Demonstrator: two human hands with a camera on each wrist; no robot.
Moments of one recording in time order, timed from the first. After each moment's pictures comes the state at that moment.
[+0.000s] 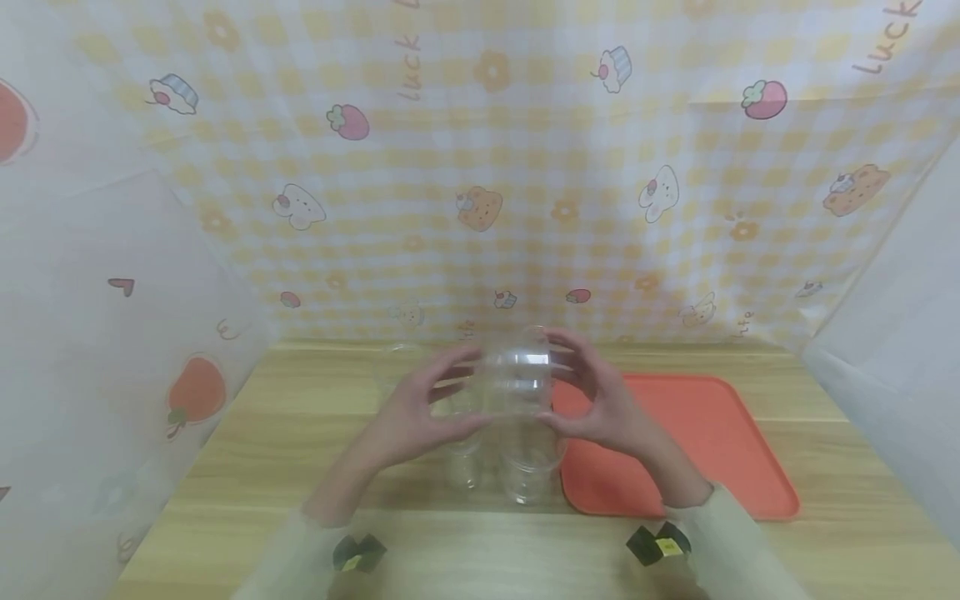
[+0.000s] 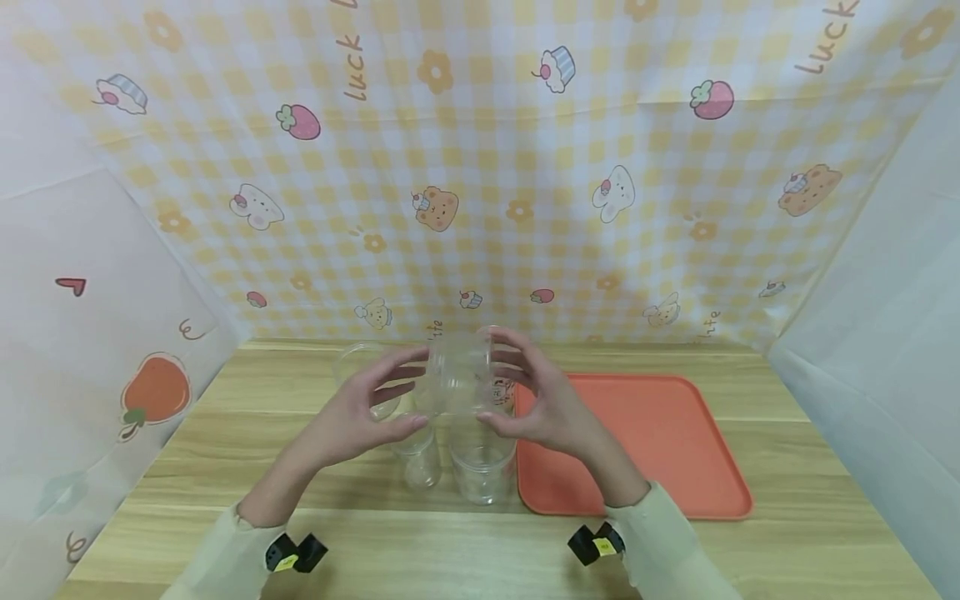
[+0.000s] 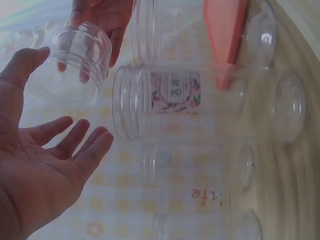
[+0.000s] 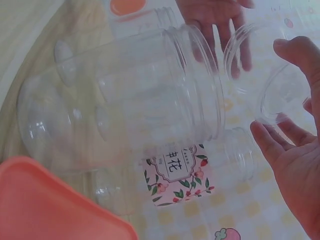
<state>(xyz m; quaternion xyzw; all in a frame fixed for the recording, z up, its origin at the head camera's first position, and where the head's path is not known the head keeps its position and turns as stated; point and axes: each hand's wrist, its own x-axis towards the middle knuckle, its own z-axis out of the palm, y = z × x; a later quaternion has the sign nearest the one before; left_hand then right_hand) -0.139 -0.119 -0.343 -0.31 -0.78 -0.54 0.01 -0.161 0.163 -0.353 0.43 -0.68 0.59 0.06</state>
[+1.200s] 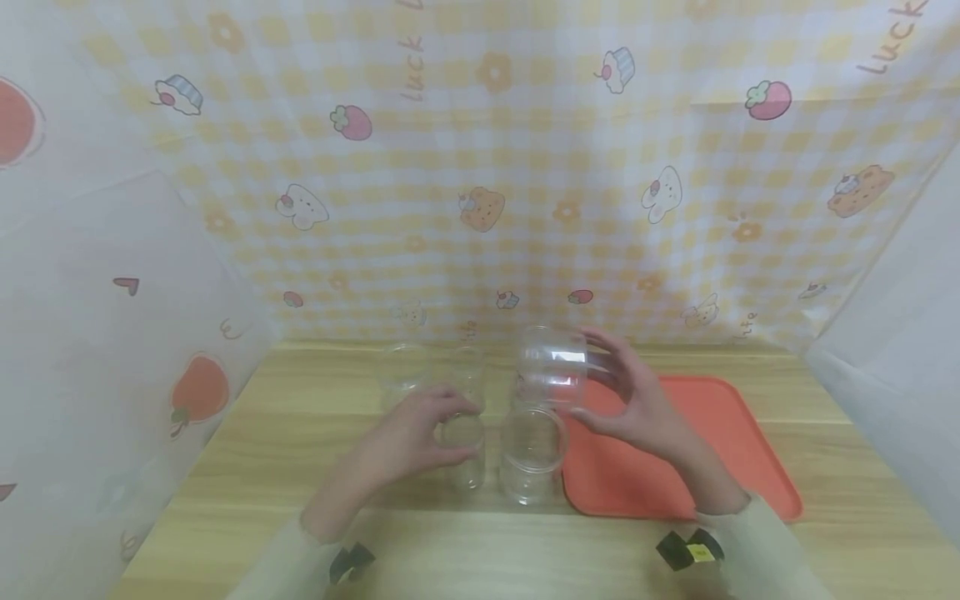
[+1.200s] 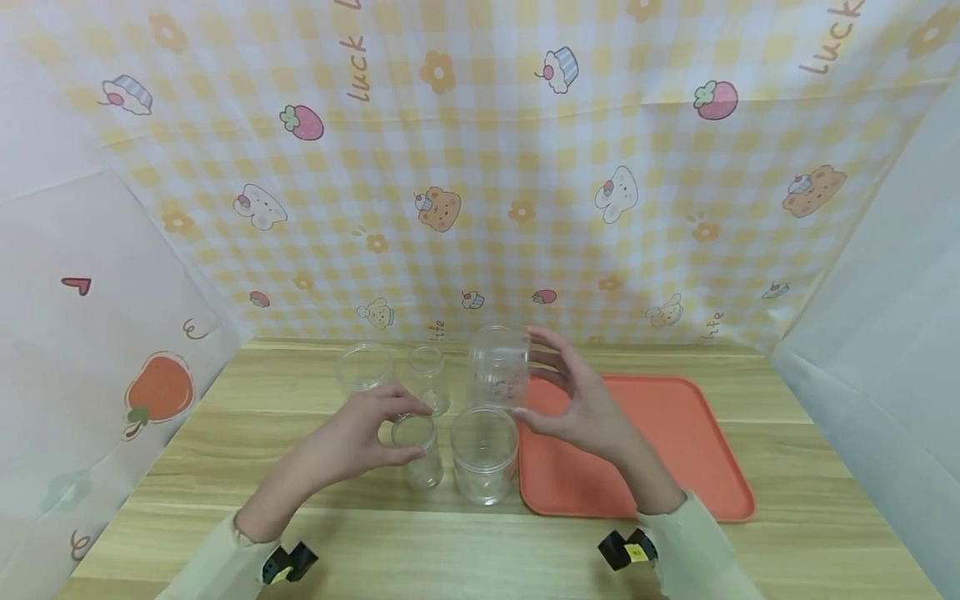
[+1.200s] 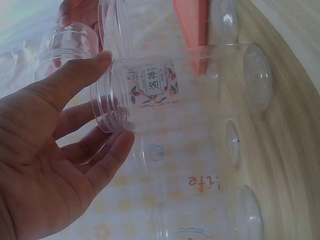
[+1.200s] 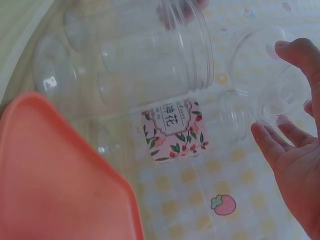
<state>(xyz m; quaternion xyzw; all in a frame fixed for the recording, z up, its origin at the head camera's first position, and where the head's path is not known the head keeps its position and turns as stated) -0.127 -0.128 -0.351 -0.32 -0.90 -0.29 0.01 -0.158 0.197 -0.355 0.38 -0.72 0.58 0.07</state>
